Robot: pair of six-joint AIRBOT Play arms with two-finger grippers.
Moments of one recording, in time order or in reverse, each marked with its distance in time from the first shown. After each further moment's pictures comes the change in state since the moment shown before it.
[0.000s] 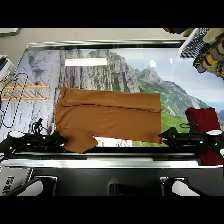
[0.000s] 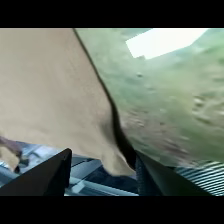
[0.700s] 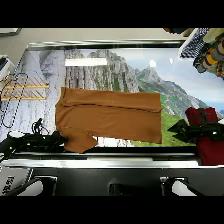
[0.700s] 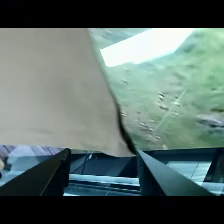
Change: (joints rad) left arm 0.000 0.000 0.000 0.000 0.004 0.001; right arm 0.008 0.050 0.223 -0.152 0.126 0.160
